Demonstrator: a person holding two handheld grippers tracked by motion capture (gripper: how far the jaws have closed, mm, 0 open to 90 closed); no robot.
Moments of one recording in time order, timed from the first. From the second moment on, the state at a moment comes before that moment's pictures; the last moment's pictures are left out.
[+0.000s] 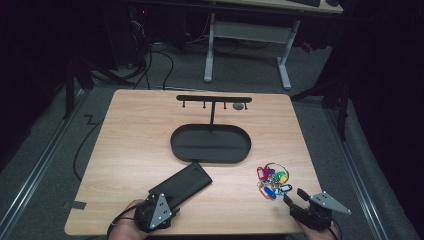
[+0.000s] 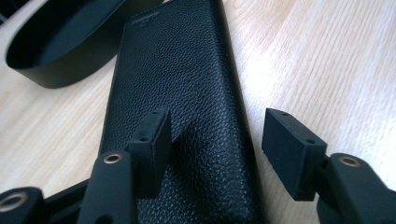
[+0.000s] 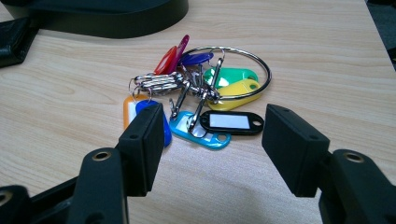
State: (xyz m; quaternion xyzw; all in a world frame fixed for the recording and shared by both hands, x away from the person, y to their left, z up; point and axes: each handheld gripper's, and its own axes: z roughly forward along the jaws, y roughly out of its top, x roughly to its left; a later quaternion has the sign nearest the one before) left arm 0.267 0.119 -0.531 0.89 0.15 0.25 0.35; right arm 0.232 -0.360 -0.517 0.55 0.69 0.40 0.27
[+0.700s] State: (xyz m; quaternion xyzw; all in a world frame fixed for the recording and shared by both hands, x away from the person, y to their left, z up) left arm 0.266 0.124 -0.530 0.88 0.14 0.26 0.37; right arm 0.231 -0.362 -0.517 0.55 0.68 0.40 0.27
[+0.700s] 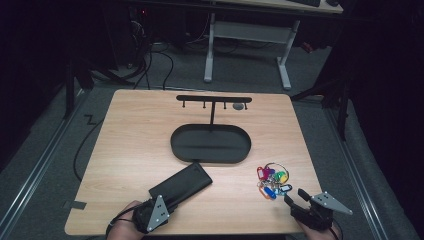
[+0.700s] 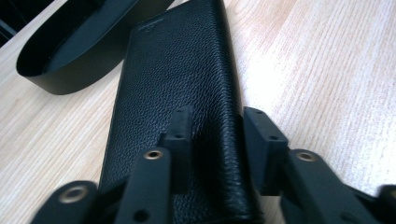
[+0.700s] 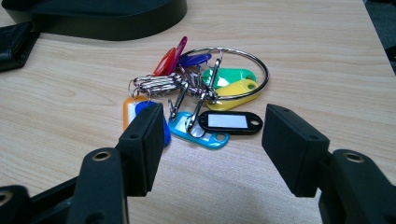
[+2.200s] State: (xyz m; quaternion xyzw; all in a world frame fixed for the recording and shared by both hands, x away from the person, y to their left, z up) left arm 0.259 0.156 -0.489 0.81 0.22 0.22 0.50; right arm 0.232 -0.366 -0.517 0.55 0.68 0.41 0.26
